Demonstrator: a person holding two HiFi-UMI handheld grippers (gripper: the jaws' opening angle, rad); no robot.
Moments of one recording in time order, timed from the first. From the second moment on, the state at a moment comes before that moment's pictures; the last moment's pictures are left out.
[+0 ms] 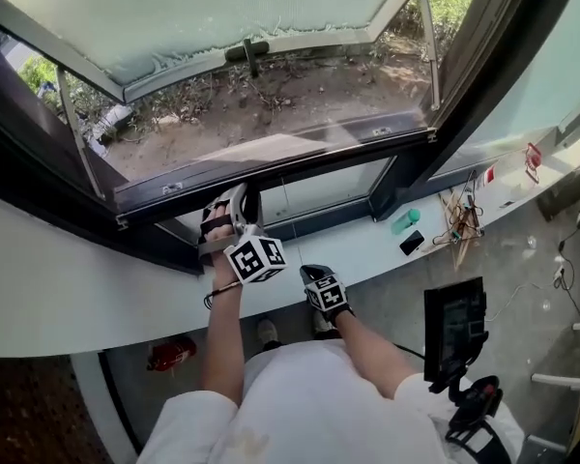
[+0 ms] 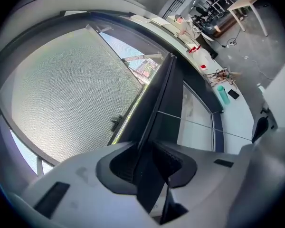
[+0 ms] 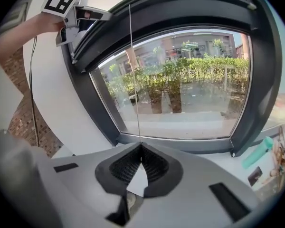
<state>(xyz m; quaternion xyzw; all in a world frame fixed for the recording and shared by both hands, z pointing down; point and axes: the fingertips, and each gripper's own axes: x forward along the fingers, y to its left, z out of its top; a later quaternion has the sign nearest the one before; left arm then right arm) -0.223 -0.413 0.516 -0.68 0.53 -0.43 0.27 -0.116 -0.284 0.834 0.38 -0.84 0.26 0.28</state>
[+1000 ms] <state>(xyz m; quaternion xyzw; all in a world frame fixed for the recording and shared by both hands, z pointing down) -0.225 -0.405 0.493 -0.72 0.53 -0.37 0.24 -0.113 -0.291 0.823 0.40 -0.83 0.28 0.25</state>
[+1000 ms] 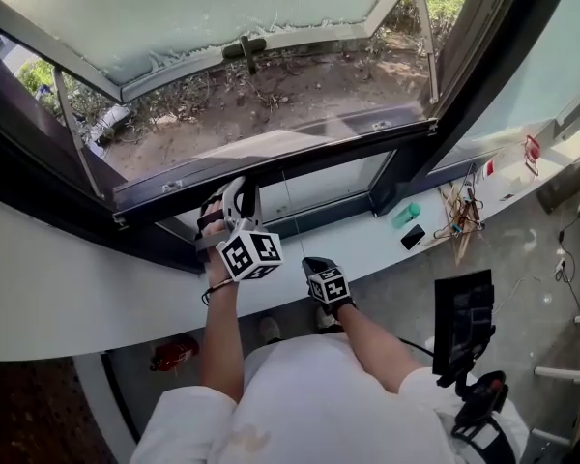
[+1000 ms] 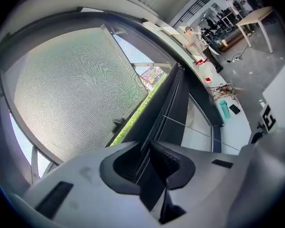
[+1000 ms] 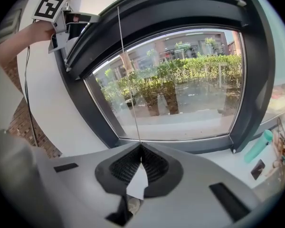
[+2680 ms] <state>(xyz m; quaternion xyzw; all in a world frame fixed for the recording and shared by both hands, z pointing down) -0.226 -0.406 0.440 -0.72 0.57 -0.30 0.25 -0.147 -0.311 0.782 0.39 -0.86 0.28 0.16</state>
